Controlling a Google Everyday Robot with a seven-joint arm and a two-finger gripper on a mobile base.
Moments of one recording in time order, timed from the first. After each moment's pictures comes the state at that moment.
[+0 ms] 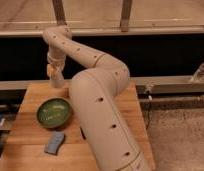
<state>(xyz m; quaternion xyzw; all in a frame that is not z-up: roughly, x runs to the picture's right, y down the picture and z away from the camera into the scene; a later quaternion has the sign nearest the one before) -0.244 -0.112 0.843 -0.30 -0.04 0.36 0.88</state>
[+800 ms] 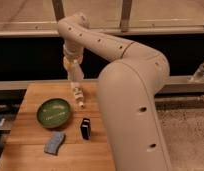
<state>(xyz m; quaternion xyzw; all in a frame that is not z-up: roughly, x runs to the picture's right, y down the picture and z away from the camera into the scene) -0.136 -0.135 0.781 -0.22 0.01 0.43 0.87</state>
